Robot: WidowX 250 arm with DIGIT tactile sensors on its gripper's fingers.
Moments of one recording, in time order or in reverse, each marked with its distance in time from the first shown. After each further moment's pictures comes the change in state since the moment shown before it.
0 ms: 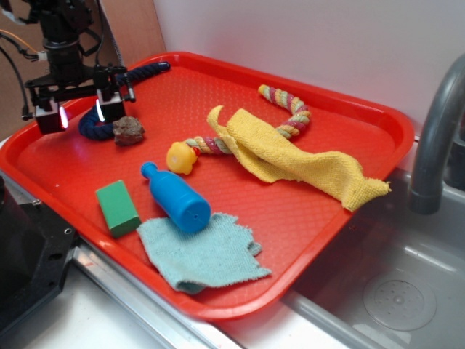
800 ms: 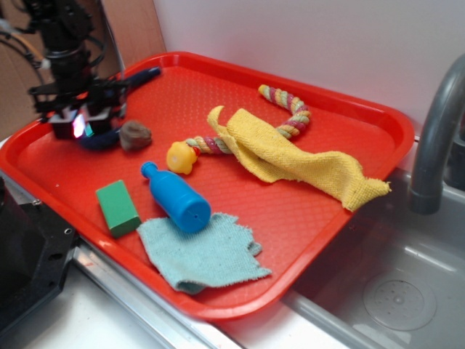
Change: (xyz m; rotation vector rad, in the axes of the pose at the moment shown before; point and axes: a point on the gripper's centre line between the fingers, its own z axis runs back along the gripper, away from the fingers) arm -0.038 0.009 0.018 -0.102 0.068 -0.383
